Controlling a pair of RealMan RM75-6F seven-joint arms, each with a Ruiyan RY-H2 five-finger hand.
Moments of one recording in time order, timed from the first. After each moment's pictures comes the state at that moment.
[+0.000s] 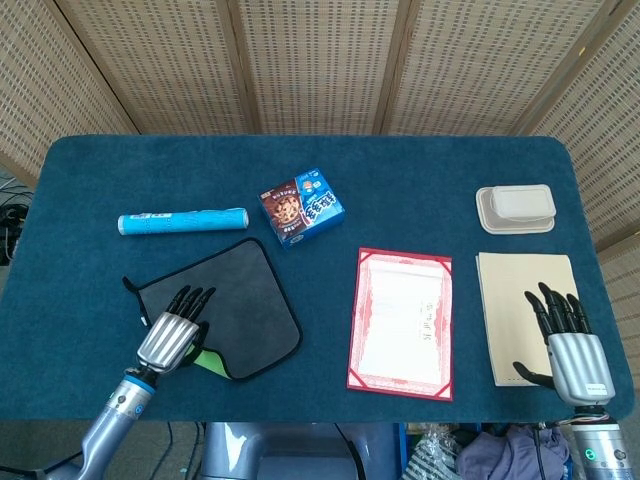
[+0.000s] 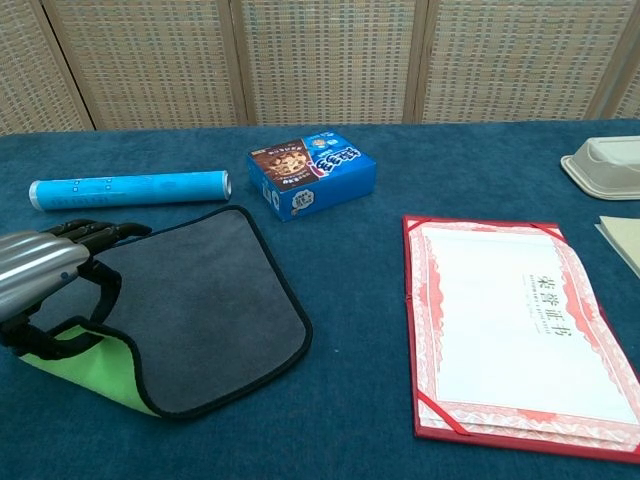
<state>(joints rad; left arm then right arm) -0.35 -1.53 -0.04 -1.52 1.49 1.12 0.45 0.08 -1.16 0.05 -1.67 -1.52 1.48 -0.12</state>
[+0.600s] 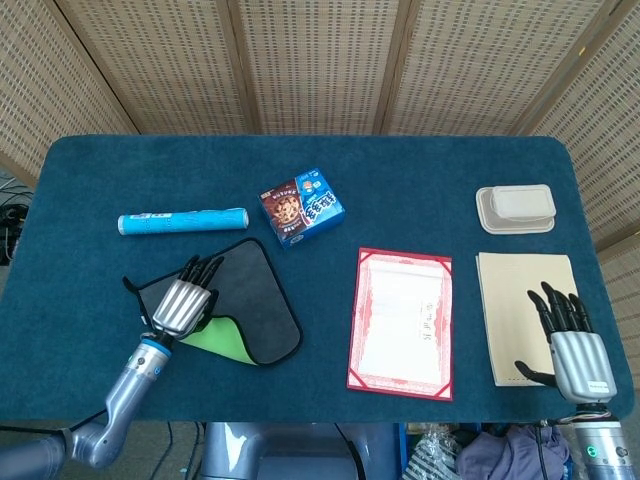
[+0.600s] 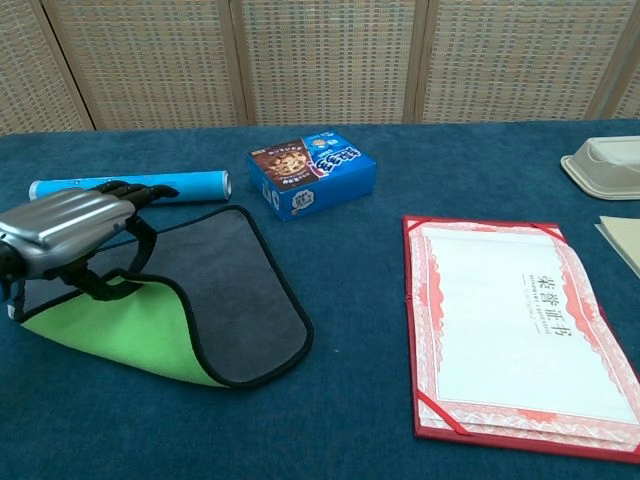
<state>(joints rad) -0.50 -1.61 -0.15 -1.39 1.37 1.03 0.49 0.09 -1.16 0.06 -1.66 -1.50 1.46 -0.10</state>
